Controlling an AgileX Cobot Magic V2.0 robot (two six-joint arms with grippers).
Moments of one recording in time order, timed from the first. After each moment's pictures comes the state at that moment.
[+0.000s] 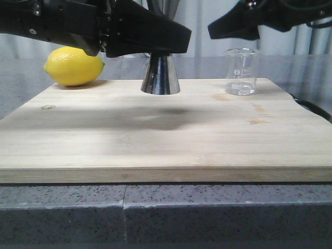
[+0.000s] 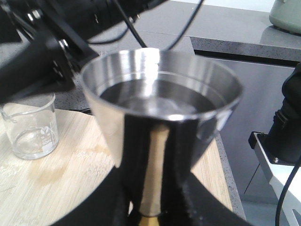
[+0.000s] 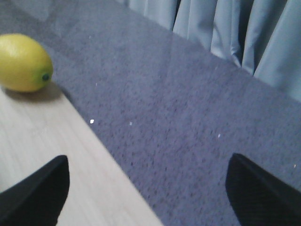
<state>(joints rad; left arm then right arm) -0.42 1.68 -0.97 -1.66 1.16 2.10 0.02 1.67 -1.06 1.80 0.73 -2.28</state>
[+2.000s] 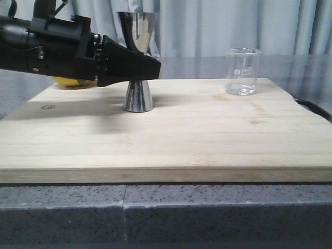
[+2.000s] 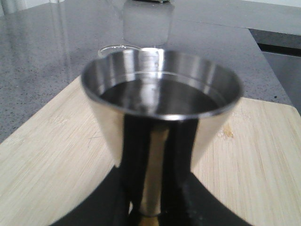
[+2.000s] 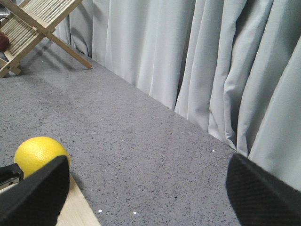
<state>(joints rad) -0.30 1.82 -0.97 -1.77 1.15 2.29 0.02 1.60 -1.20 1.78 0.81 -2.13</state>
